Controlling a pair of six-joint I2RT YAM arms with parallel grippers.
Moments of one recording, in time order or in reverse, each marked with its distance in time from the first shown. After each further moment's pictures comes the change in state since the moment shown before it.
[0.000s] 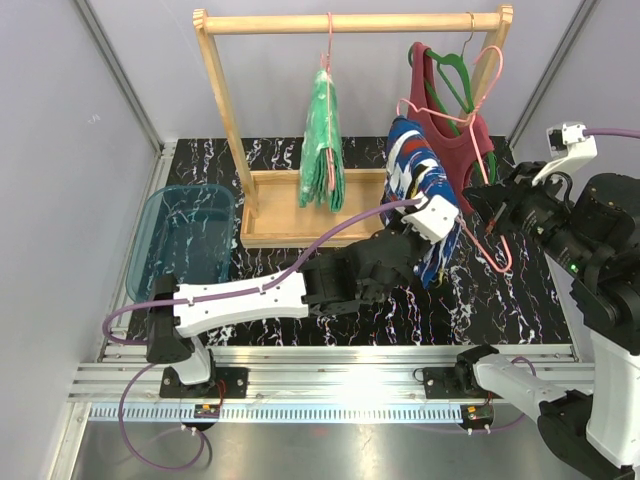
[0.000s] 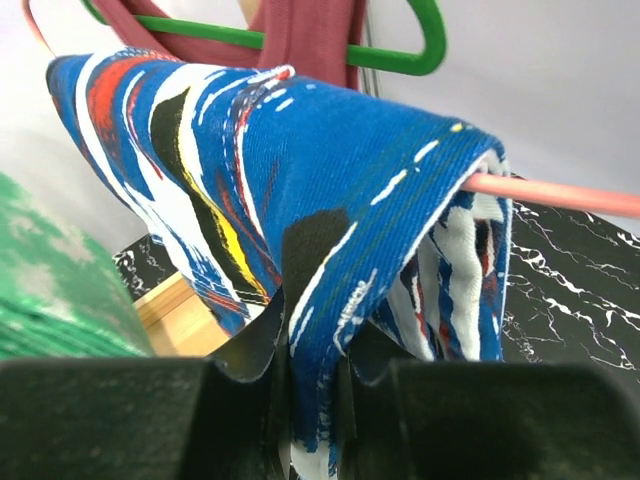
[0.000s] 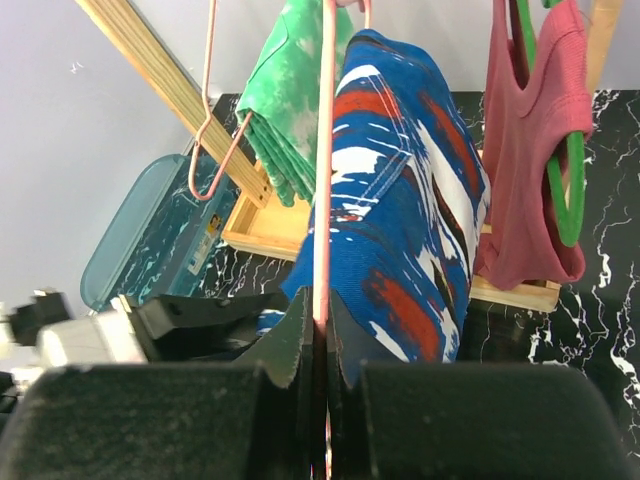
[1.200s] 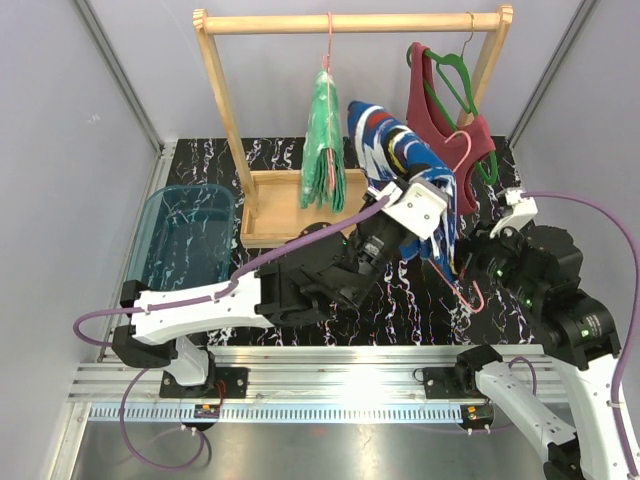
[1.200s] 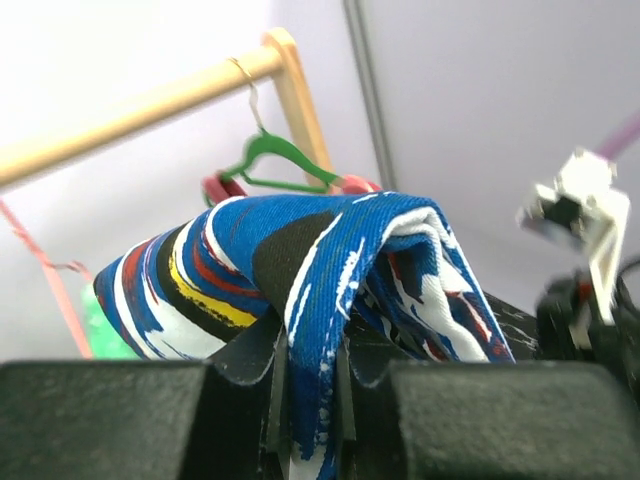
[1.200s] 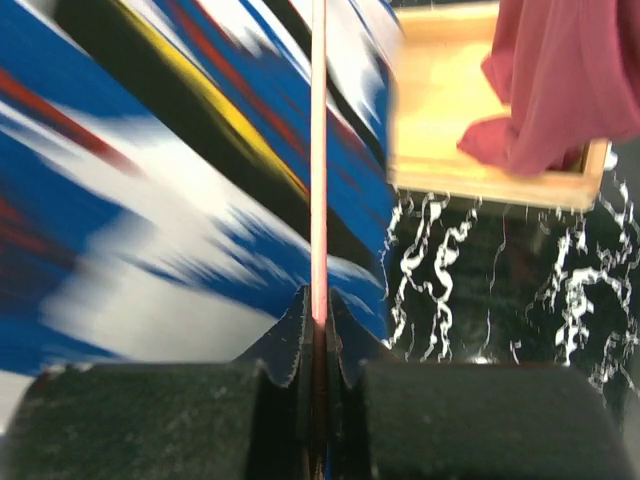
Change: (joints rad) left arm -0.108 -0.101 0.163 0.195 -0.044 0.384; right arm 0.000 -0.307 -0.636 0.162 -0.055 0.027
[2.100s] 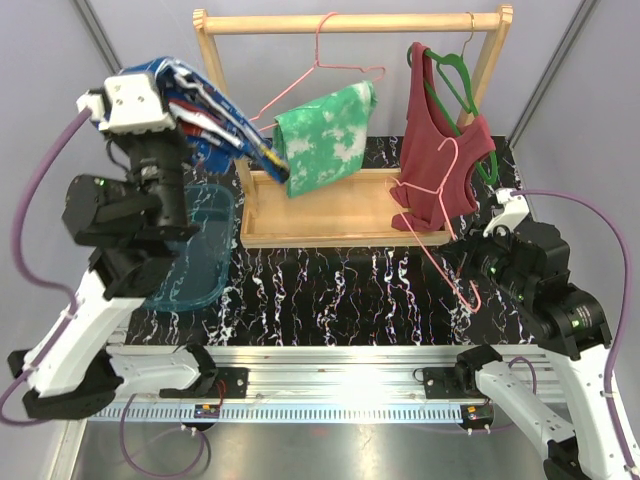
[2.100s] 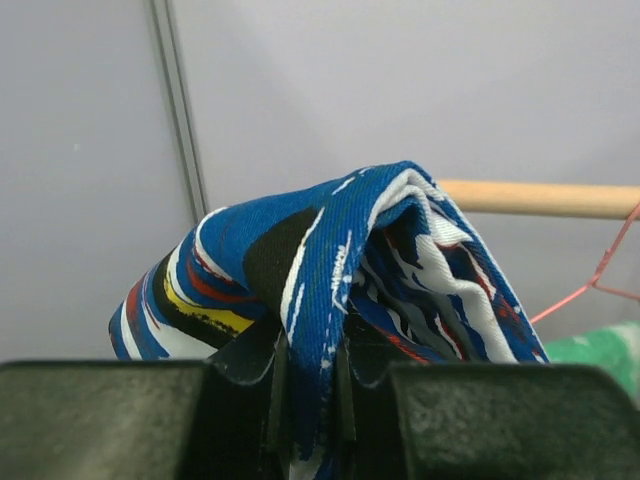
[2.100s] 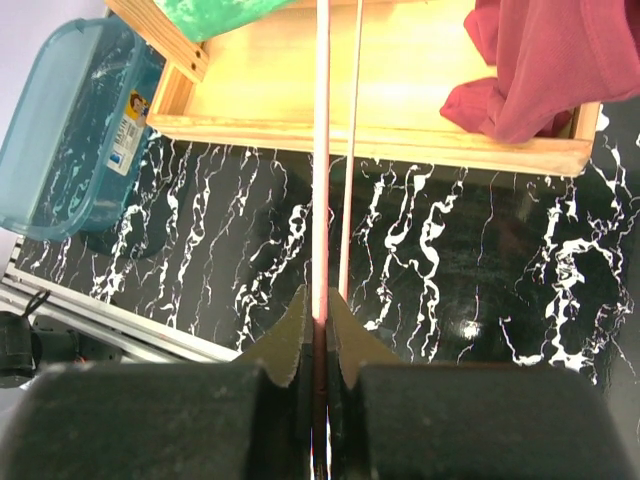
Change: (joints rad) left arm 0.570 -0.438 -0.083 -0.048 -0.175 0.105; right arm 0.000 0.015 -0.059 -0.015 0.026 -0.001
